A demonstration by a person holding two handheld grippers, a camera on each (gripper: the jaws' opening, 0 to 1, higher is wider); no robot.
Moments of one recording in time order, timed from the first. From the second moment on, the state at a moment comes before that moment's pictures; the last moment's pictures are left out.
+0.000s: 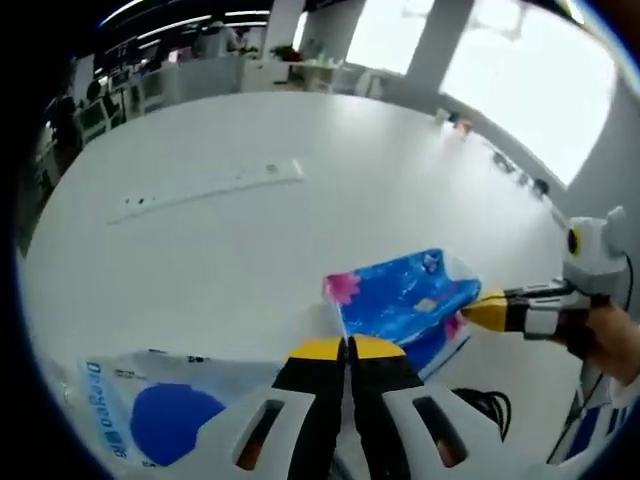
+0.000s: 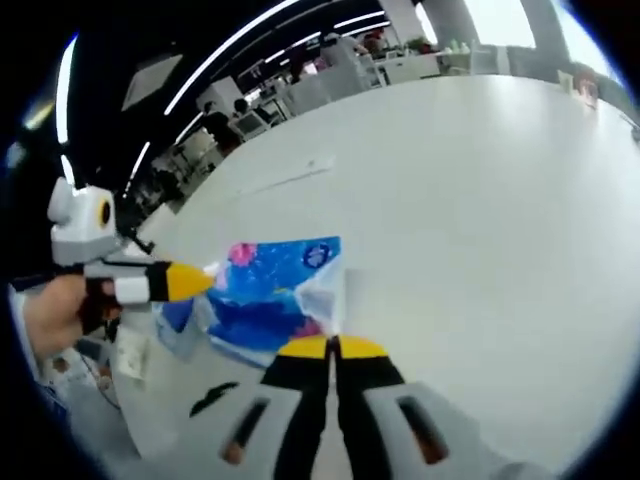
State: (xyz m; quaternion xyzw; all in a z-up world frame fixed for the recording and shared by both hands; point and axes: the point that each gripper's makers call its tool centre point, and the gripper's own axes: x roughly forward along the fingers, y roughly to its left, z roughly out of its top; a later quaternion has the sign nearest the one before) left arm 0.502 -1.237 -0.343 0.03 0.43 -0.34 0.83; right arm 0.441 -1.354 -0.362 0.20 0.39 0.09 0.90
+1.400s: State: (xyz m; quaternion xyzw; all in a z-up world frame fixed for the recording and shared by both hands) left arm 0.512 -1.225 -0.300 0.03 0.34 -0.30 0.89; right arm 0.424 -1.361 -0.319 0.12 0.30 0.11 0.94
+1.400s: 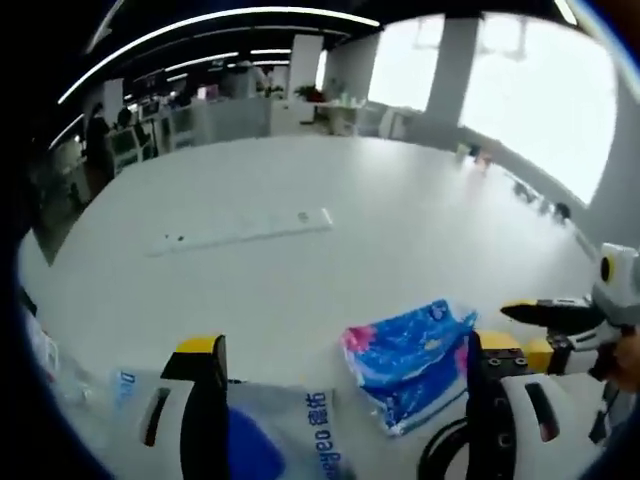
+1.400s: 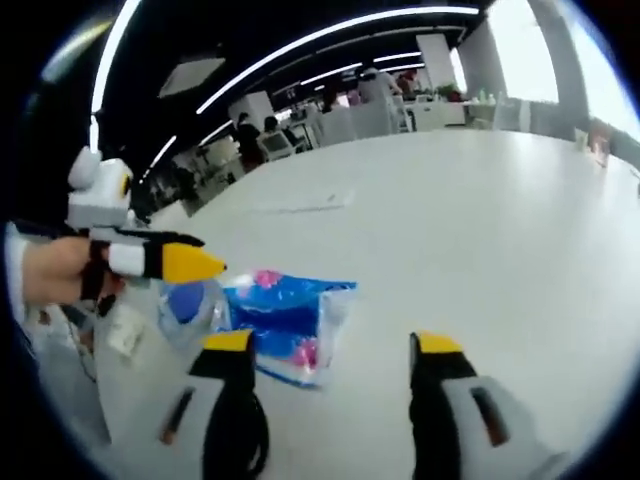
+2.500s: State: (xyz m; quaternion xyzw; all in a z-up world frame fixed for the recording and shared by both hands) left arm 0.436 -1.042 -0.219 -0.02 0.30 -0.31 0.90; right arm 0.343 -1.296 -0.245 0.07 0.28 0.09 0.95
